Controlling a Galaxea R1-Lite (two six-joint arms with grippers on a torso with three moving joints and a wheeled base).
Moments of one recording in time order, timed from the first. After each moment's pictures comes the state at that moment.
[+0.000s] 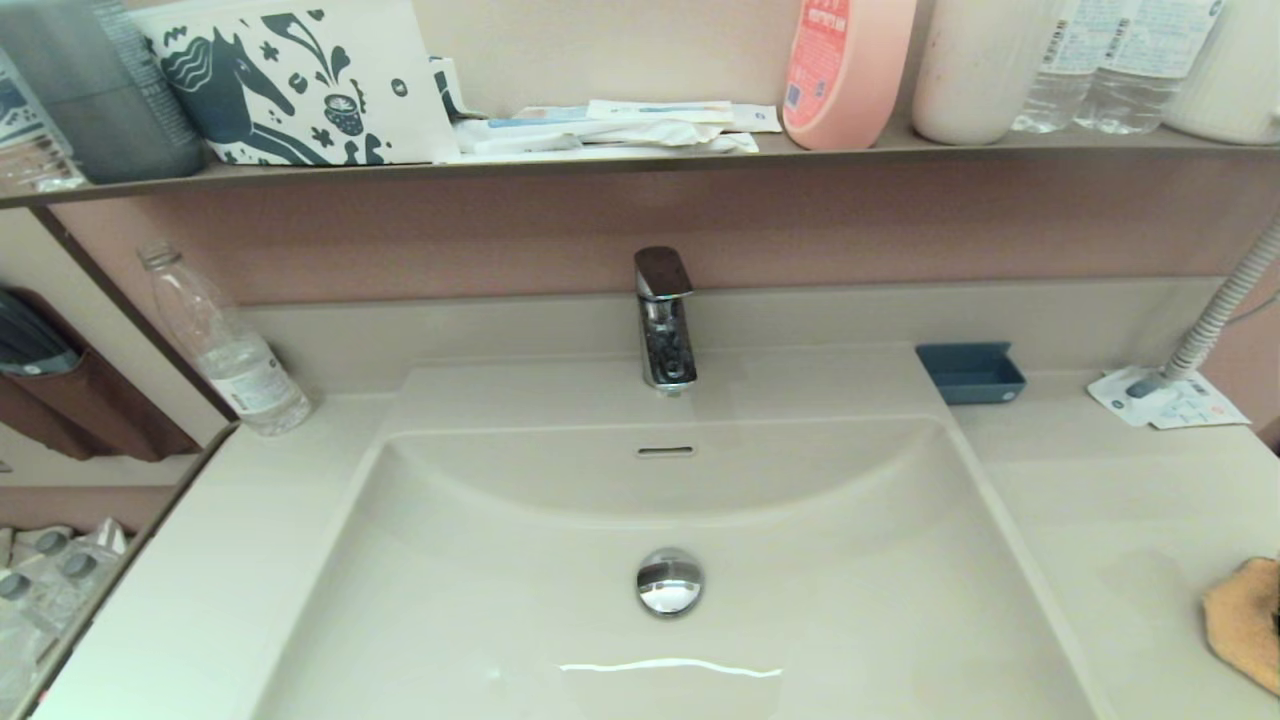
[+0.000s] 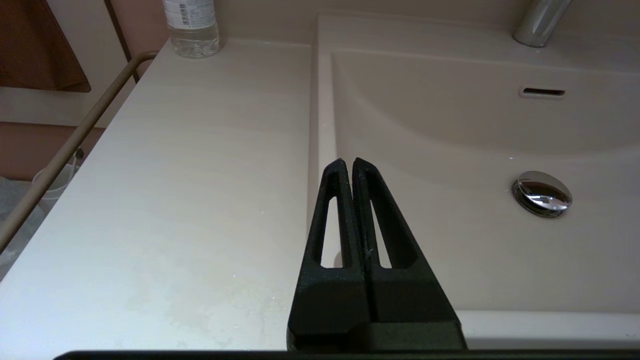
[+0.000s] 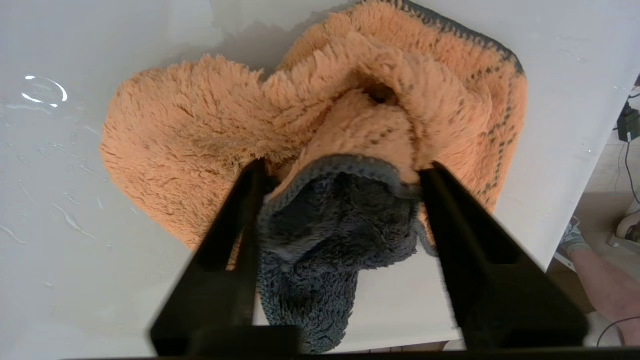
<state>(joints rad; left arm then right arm) 0.01 0.00 0.00 -0.08 0.01 -0.08 -0.63 1.59 -0.86 0.32 0.17 -0.68</state>
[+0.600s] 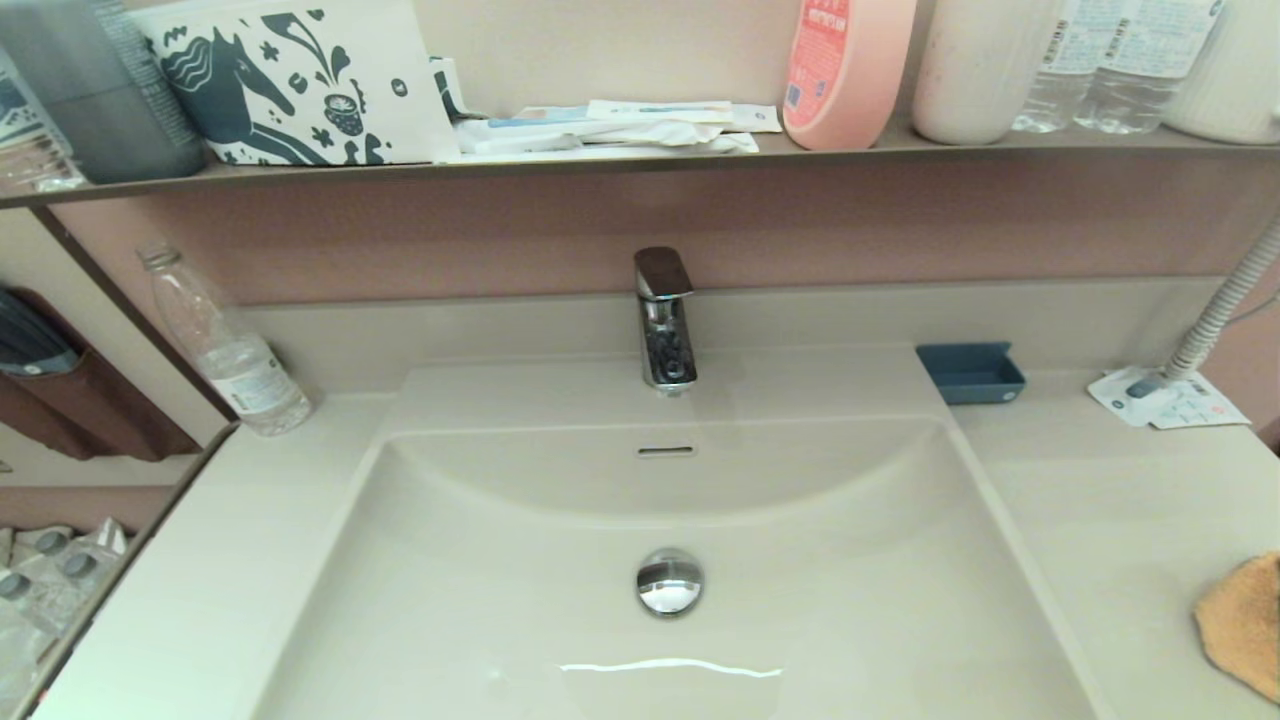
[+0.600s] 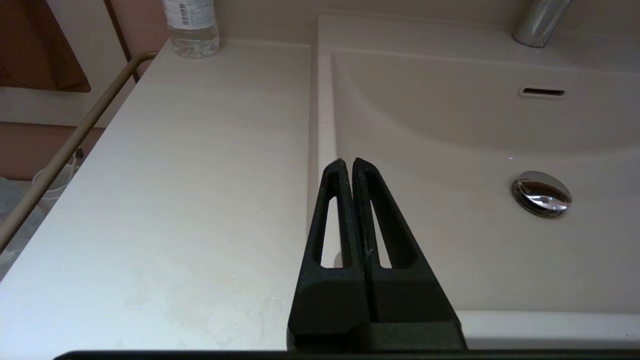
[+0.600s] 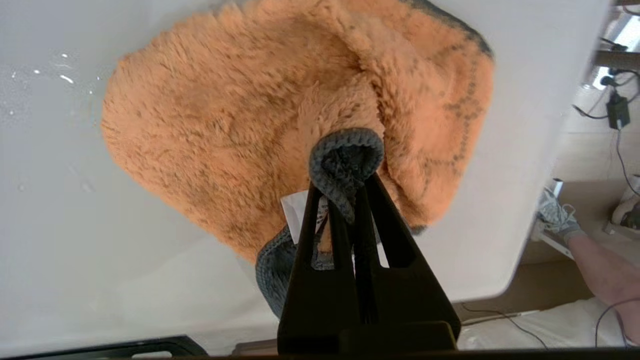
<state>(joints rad) 0.01 0.00 0.00 -0.08 0.01 -0.08 -0.67 1.50 -0.87 0.39 0.17 -0.68</state>
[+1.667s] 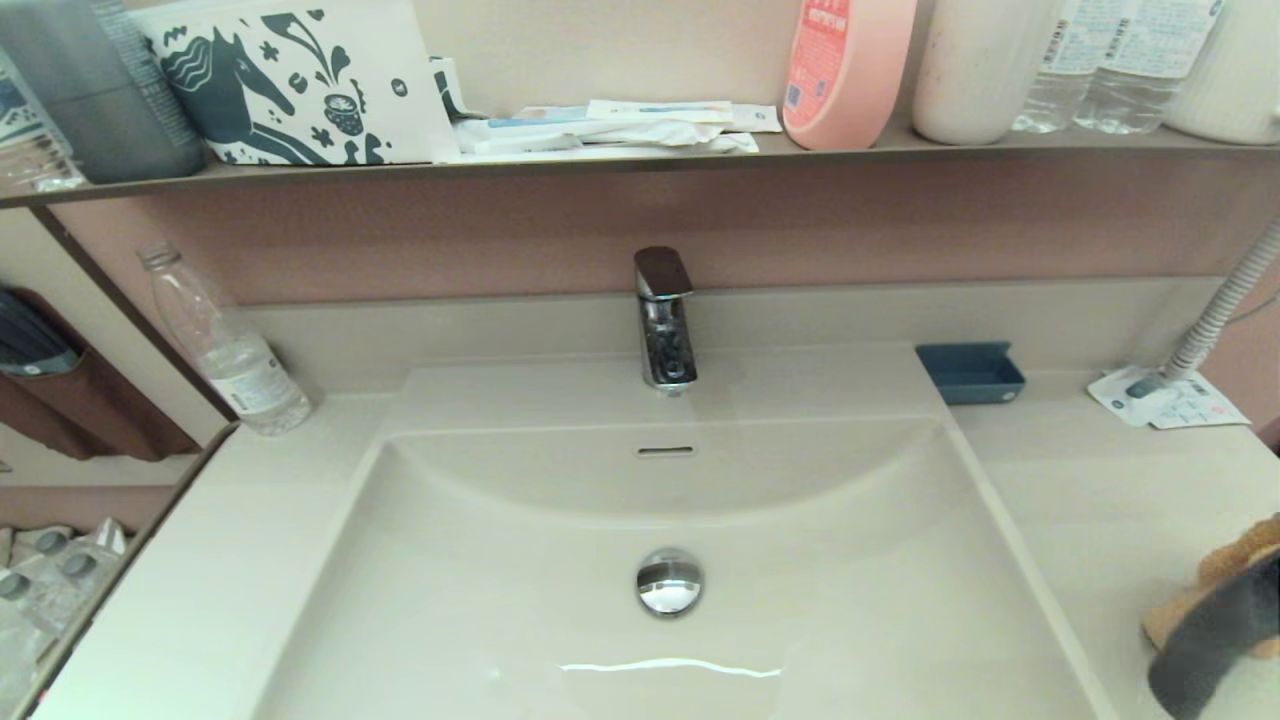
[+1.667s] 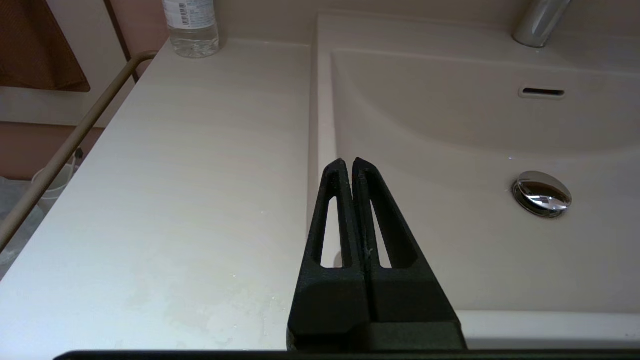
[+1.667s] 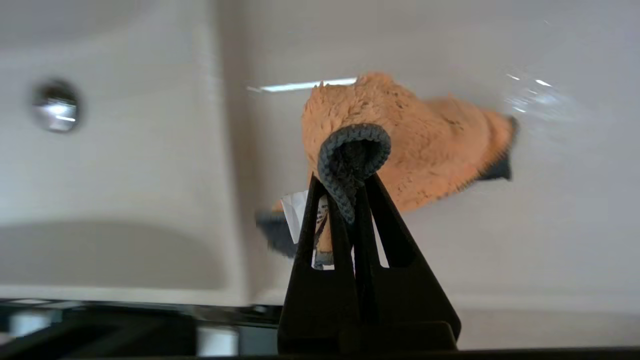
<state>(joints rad) 0.01 0.00 0.00 -0.08 0.01 -0.08 -0.43 1.25 -1.25 0.83 0.45 -0.16</state>
